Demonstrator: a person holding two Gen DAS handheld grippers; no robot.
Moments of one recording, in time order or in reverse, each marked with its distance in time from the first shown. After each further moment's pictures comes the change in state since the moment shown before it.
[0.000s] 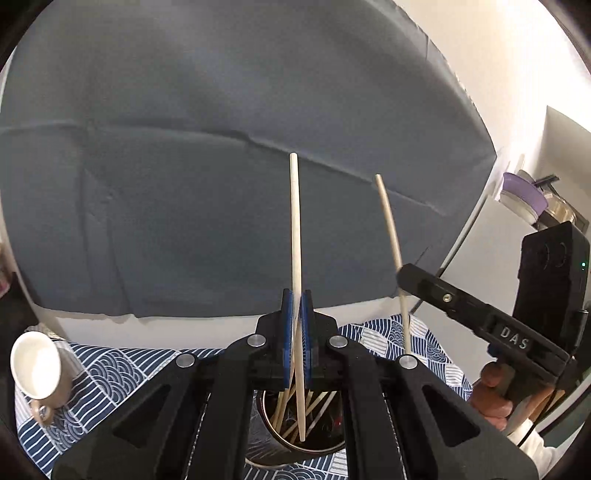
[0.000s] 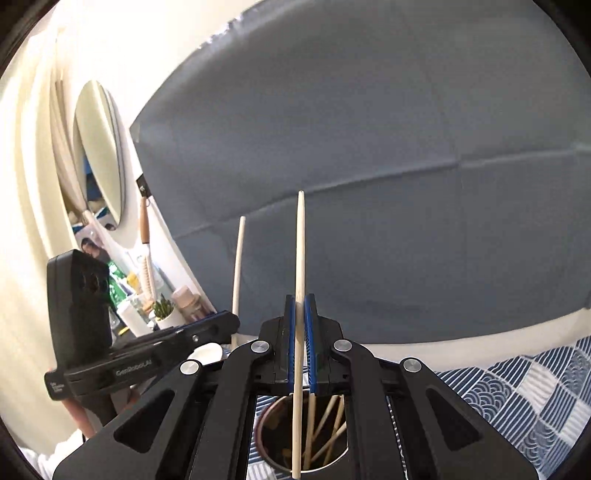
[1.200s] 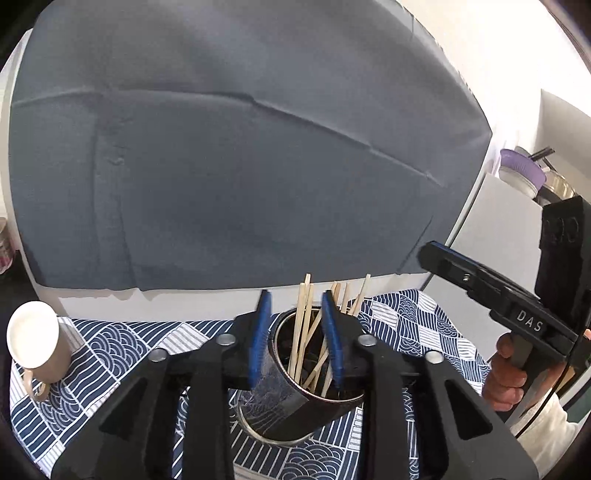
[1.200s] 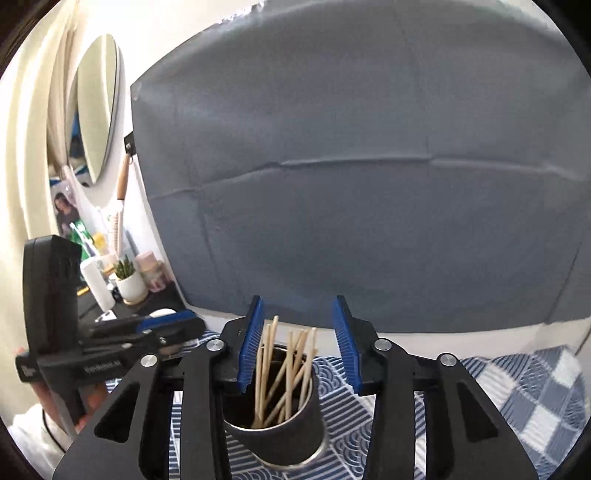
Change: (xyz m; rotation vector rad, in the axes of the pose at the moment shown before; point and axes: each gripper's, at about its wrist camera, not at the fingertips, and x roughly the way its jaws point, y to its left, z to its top) left arm -0.015 0.004 -0.046 0.020 0.014 0.012; right arm -0.023 0.013 -0.036 -0.172 0.008 -0.179
